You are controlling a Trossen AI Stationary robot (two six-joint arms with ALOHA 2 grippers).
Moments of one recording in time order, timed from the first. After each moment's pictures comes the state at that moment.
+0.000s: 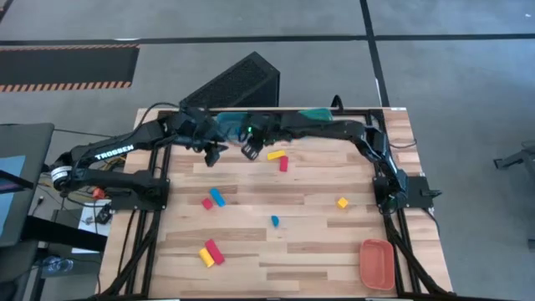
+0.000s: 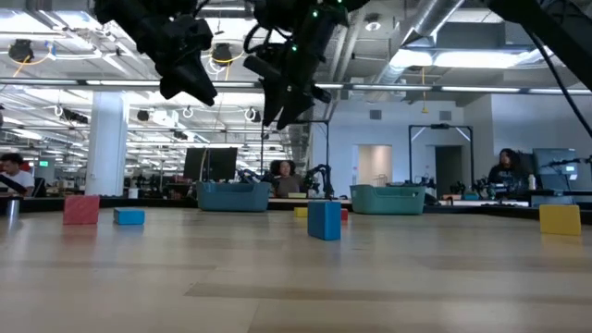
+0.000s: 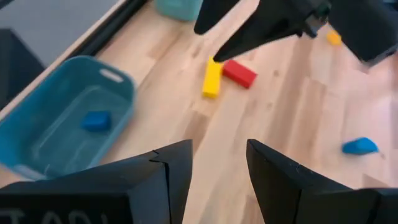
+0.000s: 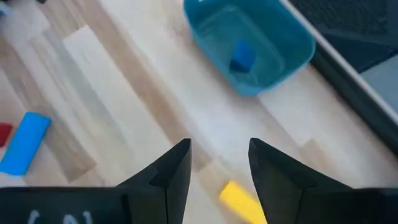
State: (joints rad) left arm 0.49 1.05 0.87 -0.55 0.17 -0.07; right arm -0.21 2.15 2.04 -0.88 0.25 0.38
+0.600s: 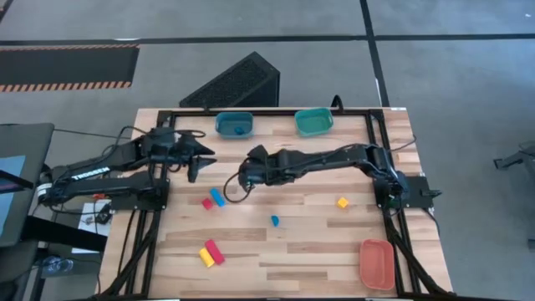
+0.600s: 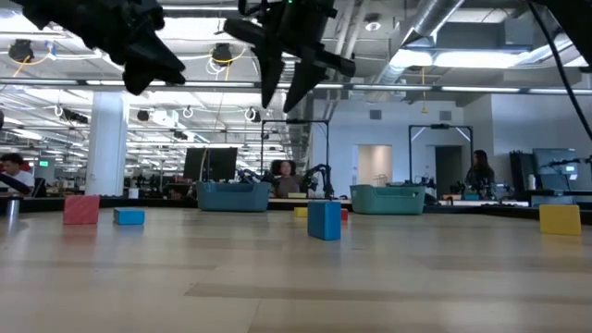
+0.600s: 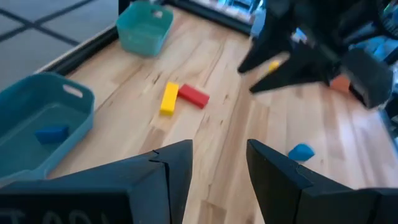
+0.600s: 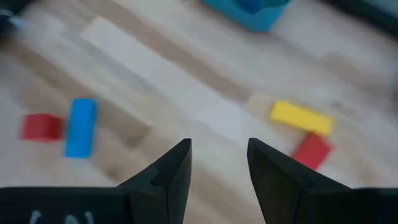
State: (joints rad) left arm 0.36 0.62 0.58 -0.40 0.17 -0.21; right arm 0.08 2.15 2.04 -1.03 0.50 0.95
